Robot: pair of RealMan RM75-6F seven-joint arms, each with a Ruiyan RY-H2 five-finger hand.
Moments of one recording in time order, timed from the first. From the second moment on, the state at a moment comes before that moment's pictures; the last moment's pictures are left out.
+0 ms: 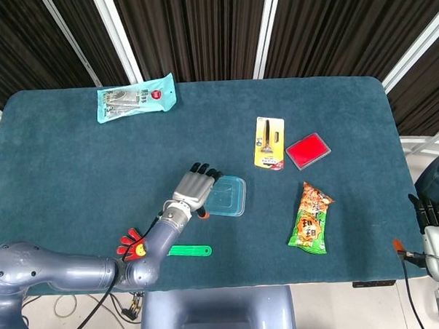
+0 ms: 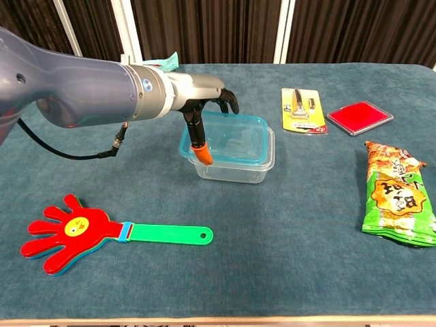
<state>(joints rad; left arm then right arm) -1.27 -1.63 -0.20 -1.57 0.31 0.93 0.72 0.02 -1.09 0.09 -1.71 -1.38 1.47 0.01</state>
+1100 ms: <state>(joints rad) -1.28 -1.66 -0.19 -1.53 0.33 0.89 0.69 0.02 -1.08 0.10 -1.71 -1.37 1.47 0.00</state>
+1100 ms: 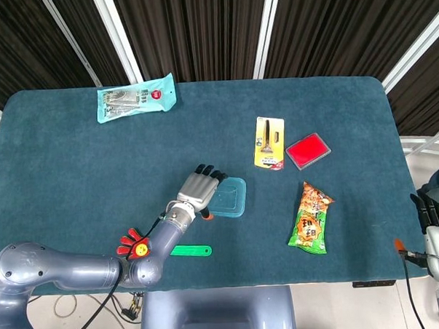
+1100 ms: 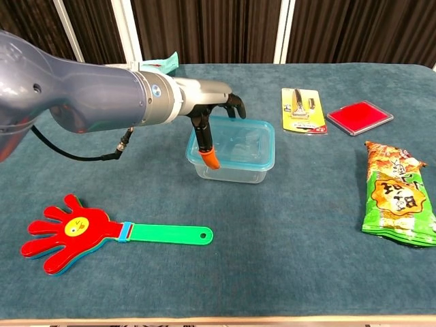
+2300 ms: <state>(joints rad) -1.28 -1.70 -0.17 -1.47 0.34 0.90 0.71 0.01 -1.09 0.10 -1.71 -1.37 1.47 0.01</state>
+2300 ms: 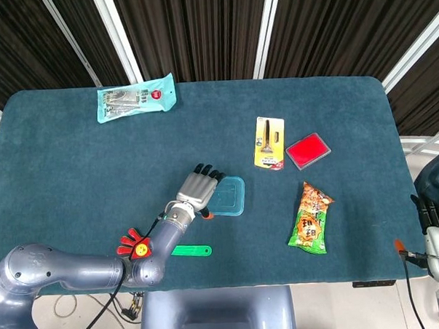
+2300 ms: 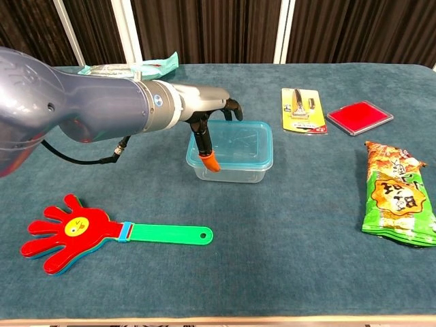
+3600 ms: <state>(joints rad) -1.27 -1.70 -0.16 -1.47 0.38 0.93 0.76 0.02 -1.09 0.10 -1.71 -1.37 1.47 0.00</state>
